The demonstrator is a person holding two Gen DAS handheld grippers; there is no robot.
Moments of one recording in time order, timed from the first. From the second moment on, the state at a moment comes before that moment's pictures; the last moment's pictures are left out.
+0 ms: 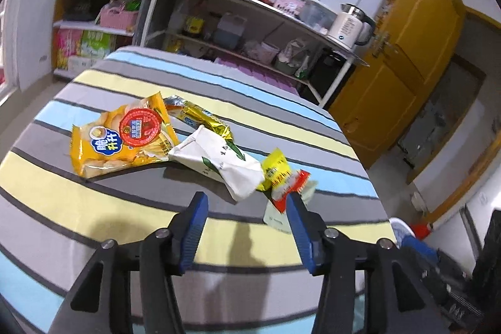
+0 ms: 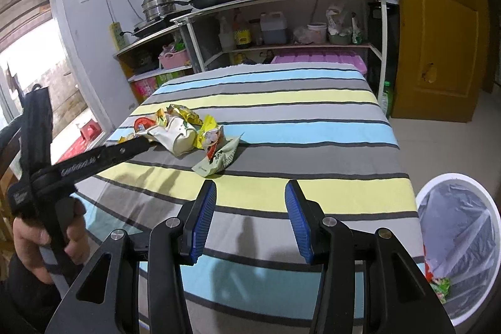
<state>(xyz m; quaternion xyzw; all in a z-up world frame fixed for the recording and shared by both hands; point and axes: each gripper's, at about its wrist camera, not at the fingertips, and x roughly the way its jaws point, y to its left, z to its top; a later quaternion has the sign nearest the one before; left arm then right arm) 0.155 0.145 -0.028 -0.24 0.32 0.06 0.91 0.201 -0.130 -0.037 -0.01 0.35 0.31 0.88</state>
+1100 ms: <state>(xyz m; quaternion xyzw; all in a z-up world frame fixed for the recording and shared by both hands) 0.186 0.178 -0.046 -0.27 0.33 0.09 0.90 0.252 -0.079 -0.055 -0.03 0.36 0.34 0.87</state>
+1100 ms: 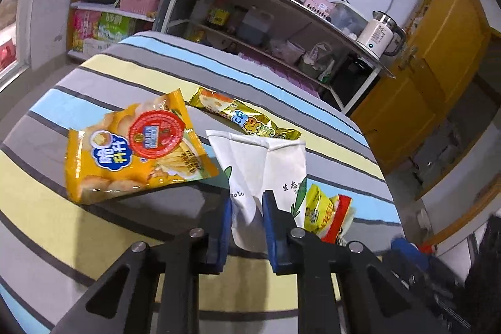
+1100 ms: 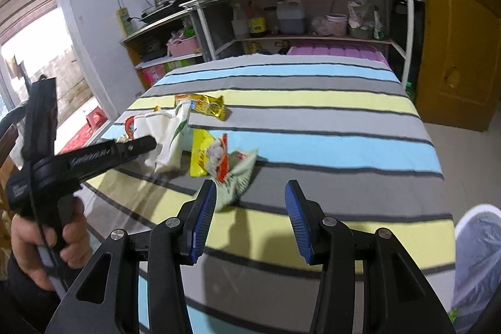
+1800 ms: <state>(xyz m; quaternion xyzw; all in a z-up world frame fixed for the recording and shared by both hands) 0.157 0.197 -0.047 -0.26 0.32 0.08 0.91 0.294 -0.003 -0.084 -0.08 0.41 0.39 0.82</state>
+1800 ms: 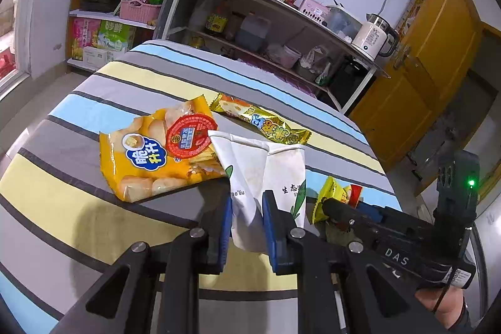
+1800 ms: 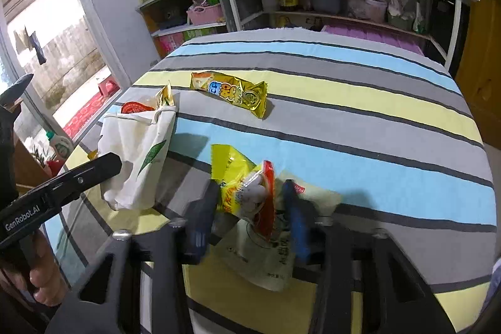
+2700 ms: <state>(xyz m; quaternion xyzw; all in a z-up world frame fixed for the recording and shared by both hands) 0.109 0.092 0.009 -0.17 0.29 0.02 0.94 0.204 -0.124 -0.017 -0.01 0.33 0.33 0.88</state>
